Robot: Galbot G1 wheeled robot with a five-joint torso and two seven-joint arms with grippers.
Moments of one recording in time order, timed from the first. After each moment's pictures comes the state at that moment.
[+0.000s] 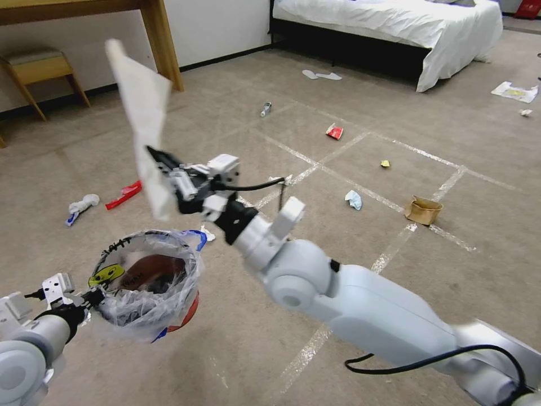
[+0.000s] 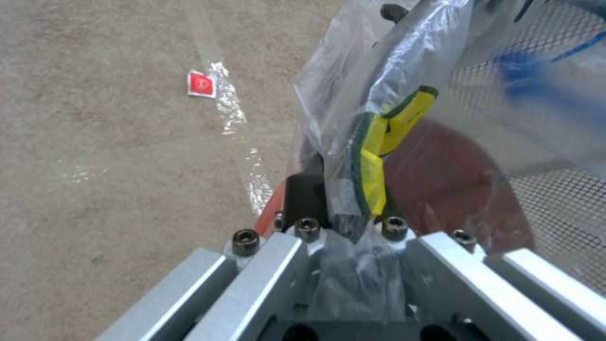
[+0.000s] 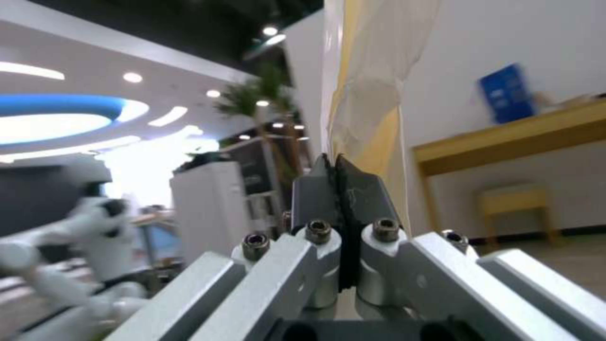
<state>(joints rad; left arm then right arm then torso) 1.58 -1.12 -1.02 -2.24 -1.21 0.74 -0.46 -0.33 1.25 -0.61 2.00 0.99 0.16 0.12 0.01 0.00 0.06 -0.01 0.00</state>
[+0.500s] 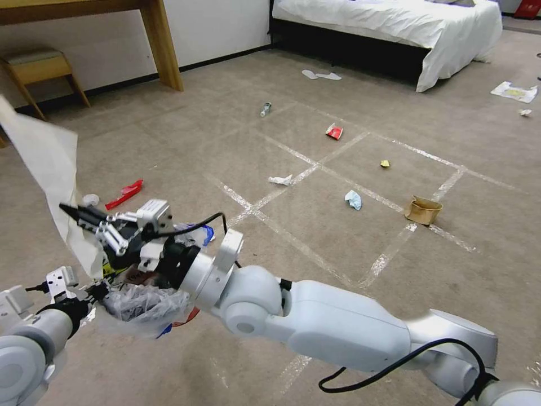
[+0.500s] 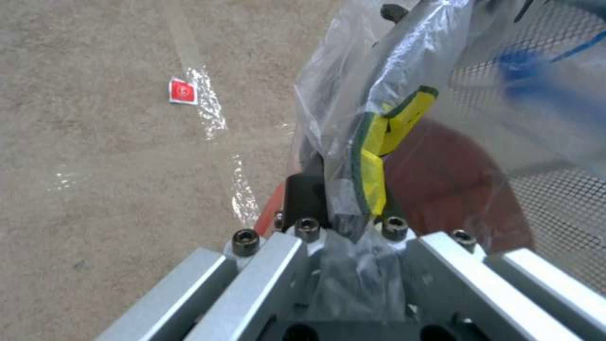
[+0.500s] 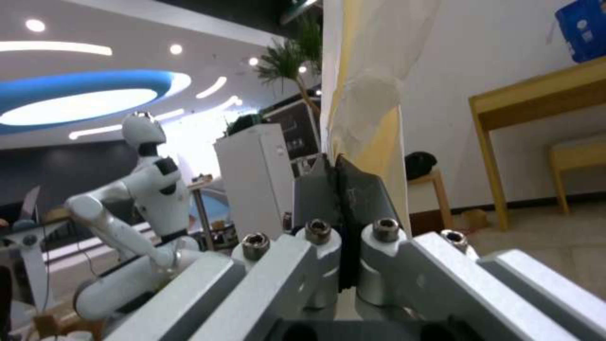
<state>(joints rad) 1.59 -1.12 -1.03 -2.30 -1.24 0.74 -0.48 -0.33 1.34 -0.76 1.86 0.98 0.21 0.04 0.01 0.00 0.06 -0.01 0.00</state>
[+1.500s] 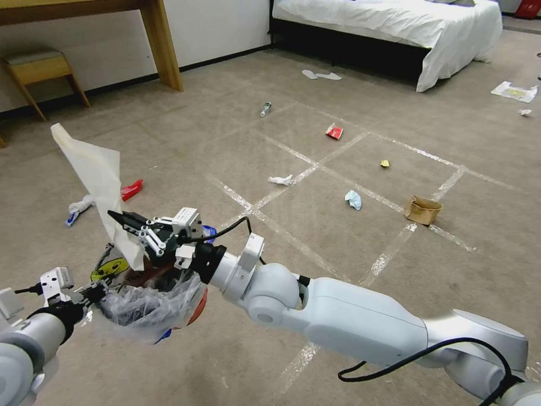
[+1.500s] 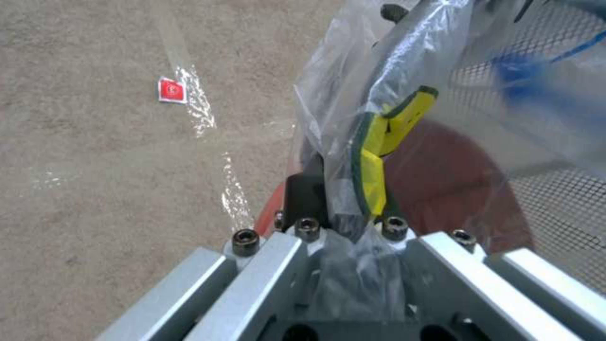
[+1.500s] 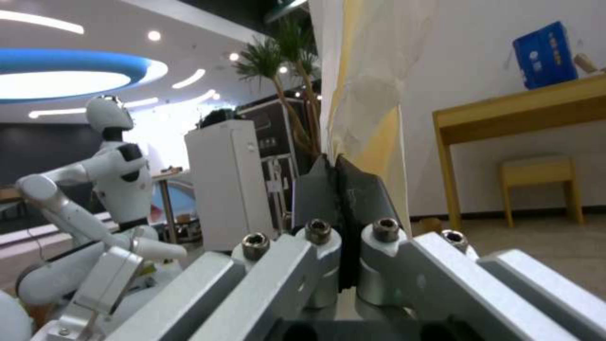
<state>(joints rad) 1.63 -1.09 -1.06 -2.34 -1.31 0.74 -0.49 -0.33 1.22 -0.73 1.84 0.94 0.28 -0.02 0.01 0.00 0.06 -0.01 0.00</state>
